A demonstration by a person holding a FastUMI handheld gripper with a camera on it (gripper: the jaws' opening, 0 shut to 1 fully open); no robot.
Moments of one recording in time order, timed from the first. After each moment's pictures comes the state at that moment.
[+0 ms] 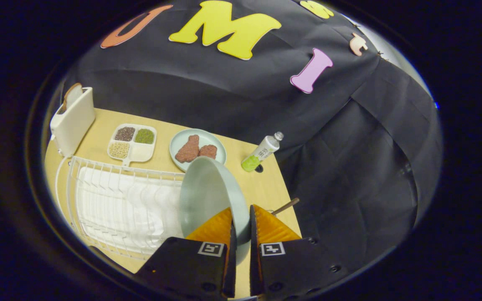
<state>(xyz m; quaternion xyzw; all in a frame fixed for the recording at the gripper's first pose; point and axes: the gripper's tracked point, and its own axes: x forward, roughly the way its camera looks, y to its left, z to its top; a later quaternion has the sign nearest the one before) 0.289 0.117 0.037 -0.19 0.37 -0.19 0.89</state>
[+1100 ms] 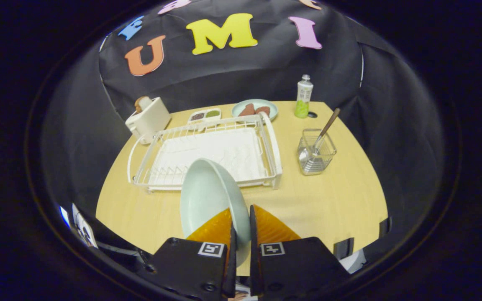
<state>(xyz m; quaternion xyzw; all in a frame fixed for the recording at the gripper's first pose) 0.095 0.119 -0.100 0.03 0.41 0.08 0.91</state>
